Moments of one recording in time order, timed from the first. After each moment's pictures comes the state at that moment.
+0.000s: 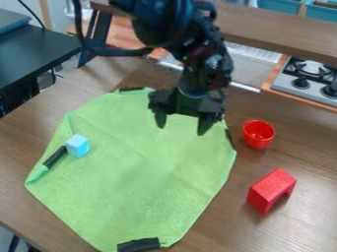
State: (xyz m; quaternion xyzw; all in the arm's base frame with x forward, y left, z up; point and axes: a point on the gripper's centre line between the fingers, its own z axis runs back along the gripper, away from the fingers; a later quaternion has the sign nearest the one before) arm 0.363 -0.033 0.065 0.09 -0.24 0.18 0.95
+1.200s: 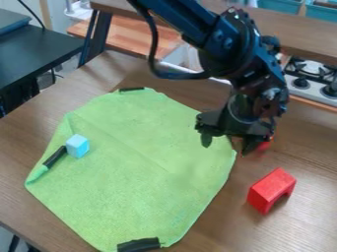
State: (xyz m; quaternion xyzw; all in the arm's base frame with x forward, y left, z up) arm 0.385 -0.092 0.039 0.08 -0.25 0.17 0.95
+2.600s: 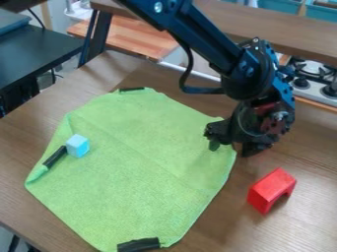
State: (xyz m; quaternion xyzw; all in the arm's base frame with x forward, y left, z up) arm 0.411 -0.094 0.009 0.11 -0.27 0.19 0.94
